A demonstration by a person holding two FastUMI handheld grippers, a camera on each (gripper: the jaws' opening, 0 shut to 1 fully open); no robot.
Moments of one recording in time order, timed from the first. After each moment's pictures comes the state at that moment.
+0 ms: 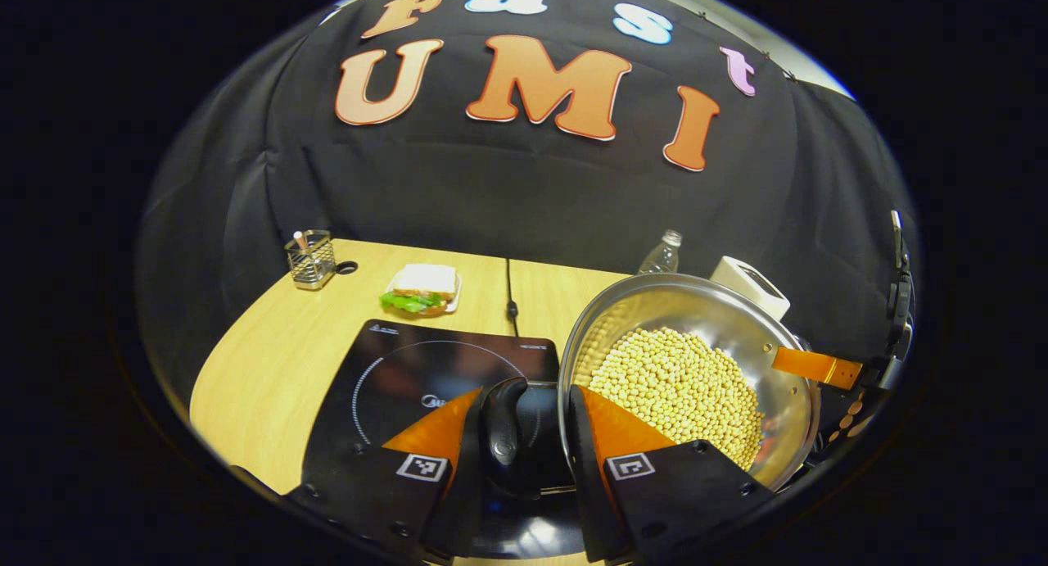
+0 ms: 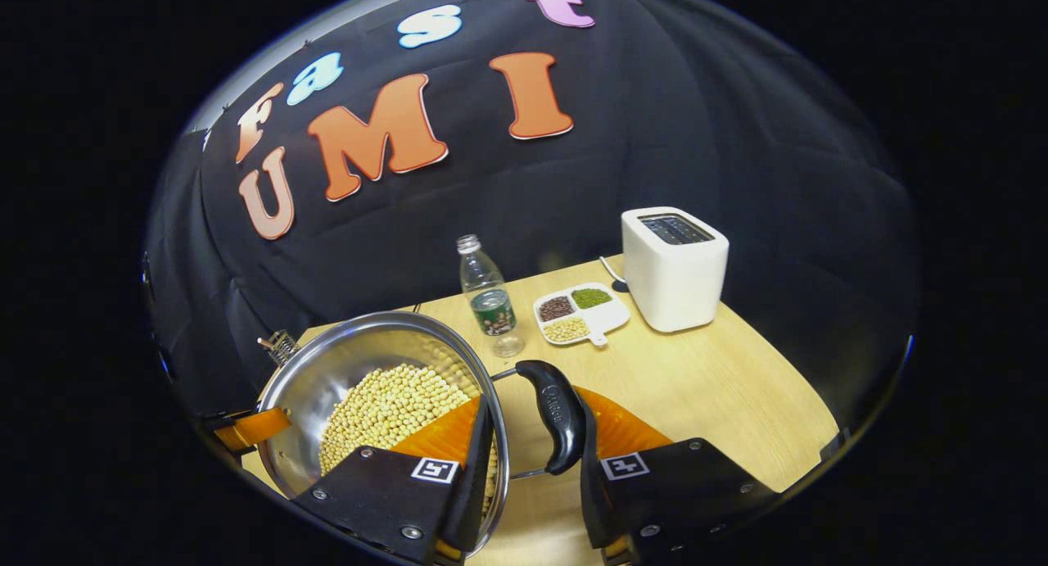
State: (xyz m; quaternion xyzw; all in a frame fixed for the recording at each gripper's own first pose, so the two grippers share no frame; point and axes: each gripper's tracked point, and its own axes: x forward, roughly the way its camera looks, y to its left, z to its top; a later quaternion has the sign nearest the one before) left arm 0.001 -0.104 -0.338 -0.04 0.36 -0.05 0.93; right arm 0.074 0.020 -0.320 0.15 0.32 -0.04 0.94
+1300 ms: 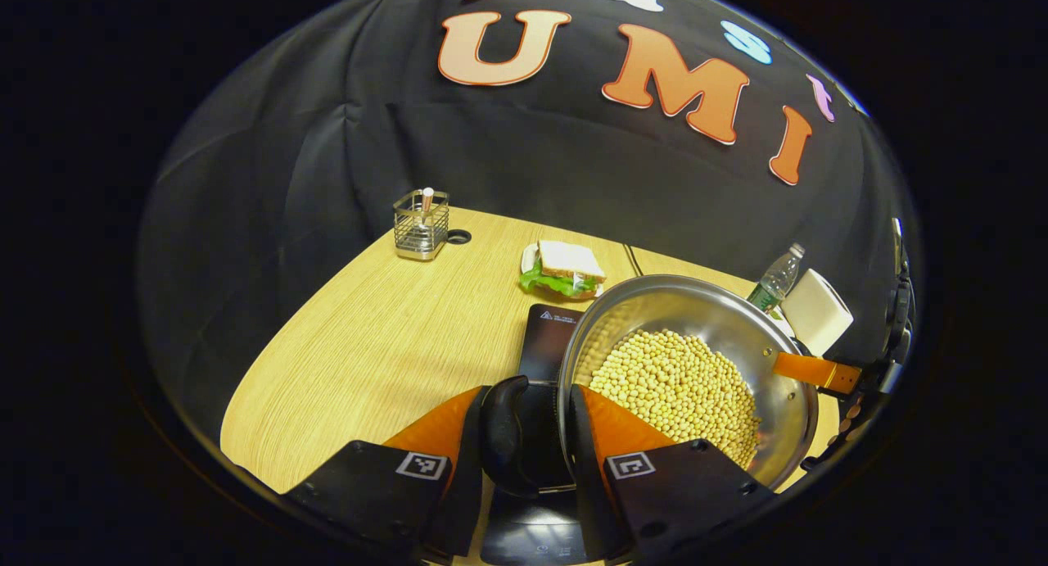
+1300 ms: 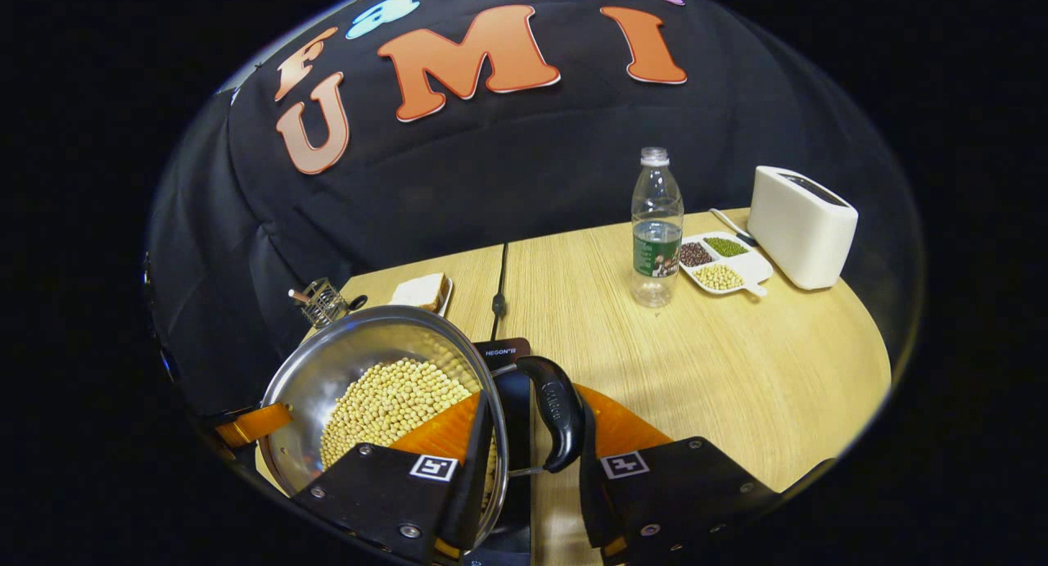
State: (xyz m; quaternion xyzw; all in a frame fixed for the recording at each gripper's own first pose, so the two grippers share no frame) left arm 0.009 0.090 -0.391 -0.06 0.41 0.03 0.91; right arm 0.110 0.211 -0.379 0.14 0.39 0.03 0.91
